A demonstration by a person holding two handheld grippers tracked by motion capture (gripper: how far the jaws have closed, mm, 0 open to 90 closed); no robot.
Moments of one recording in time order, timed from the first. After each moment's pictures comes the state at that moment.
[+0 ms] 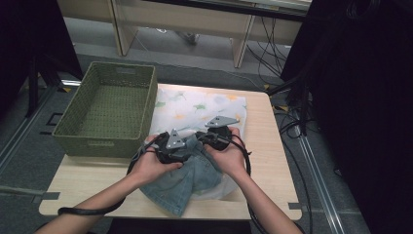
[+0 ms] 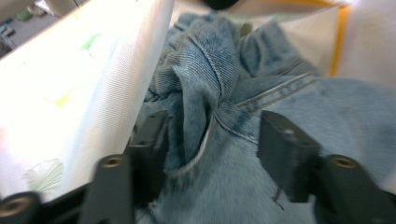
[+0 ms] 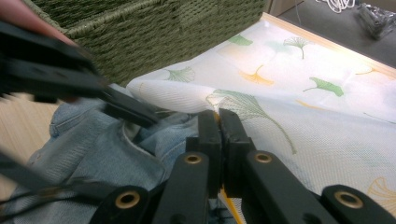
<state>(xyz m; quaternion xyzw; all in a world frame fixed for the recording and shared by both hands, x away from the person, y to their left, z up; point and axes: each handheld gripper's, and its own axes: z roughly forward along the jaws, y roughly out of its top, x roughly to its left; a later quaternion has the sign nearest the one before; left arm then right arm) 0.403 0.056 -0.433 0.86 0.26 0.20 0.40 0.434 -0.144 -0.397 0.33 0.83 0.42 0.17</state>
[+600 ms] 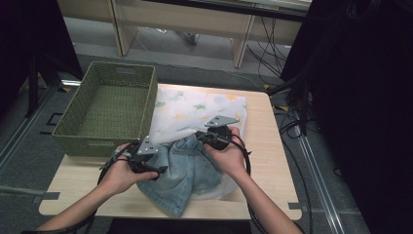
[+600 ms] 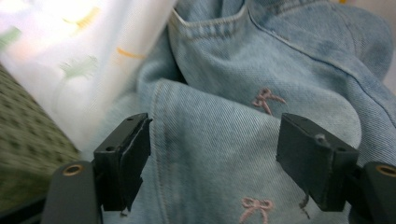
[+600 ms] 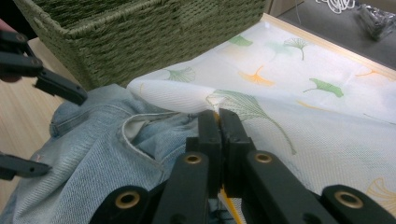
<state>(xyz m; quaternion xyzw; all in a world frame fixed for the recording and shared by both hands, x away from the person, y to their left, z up) 0.381 0.115 -0.451 0.86 0.31 0.15 0.37 0.434 -0.143 -0.396 0.33 0.83 0.42 0.18</state>
